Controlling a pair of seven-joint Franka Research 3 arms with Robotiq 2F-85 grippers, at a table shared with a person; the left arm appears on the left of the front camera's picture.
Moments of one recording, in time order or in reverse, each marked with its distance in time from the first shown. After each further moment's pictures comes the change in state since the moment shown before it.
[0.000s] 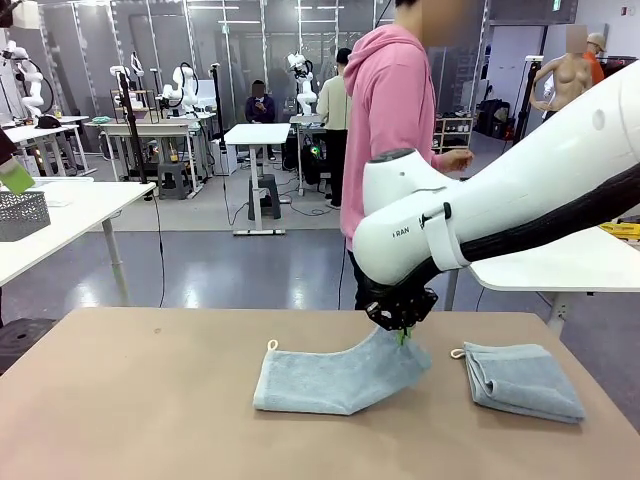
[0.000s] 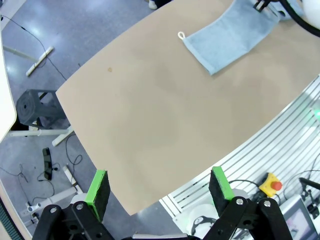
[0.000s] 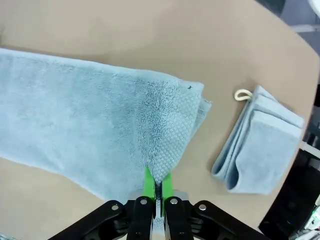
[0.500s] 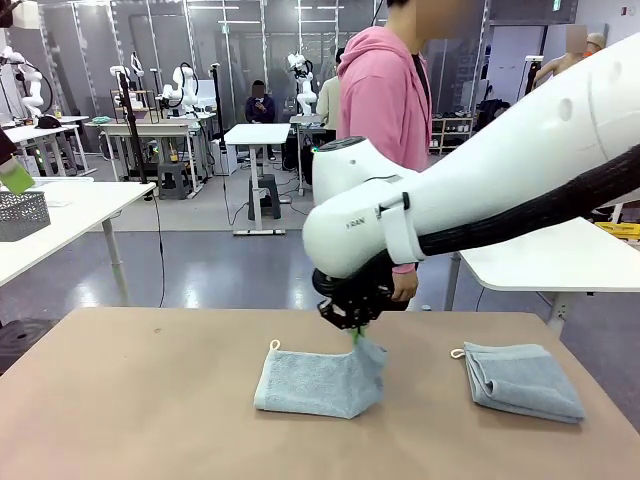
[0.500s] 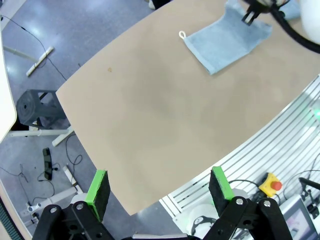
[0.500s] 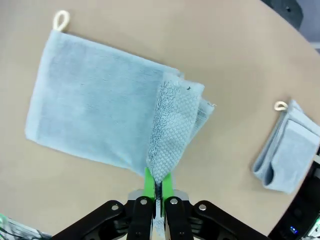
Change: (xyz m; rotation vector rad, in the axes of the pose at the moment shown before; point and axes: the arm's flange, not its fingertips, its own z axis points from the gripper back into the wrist) left arm 0.000 0.000 0.000 0.000 0.000 0.000; right arm 0.005 0.087 0.025 0.068 -0.001 0.050
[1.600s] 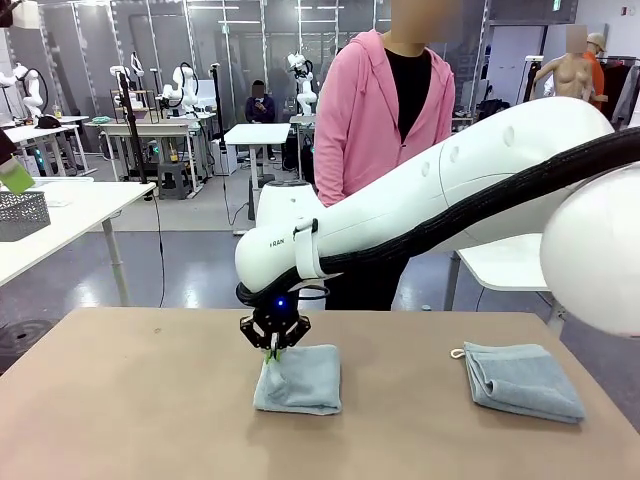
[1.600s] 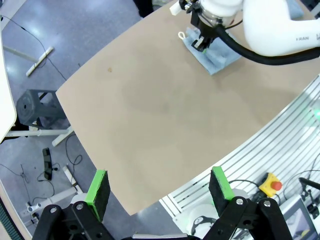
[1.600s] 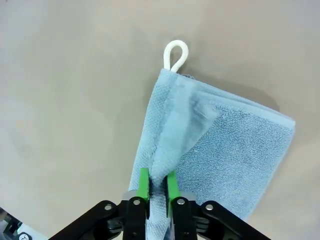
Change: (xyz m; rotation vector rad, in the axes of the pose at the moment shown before) left arm 0.000 0.000 0.000 0.000 0.000 0.000; right arm 0.060 0.103 -0.060 0.245 0.046 -0.090
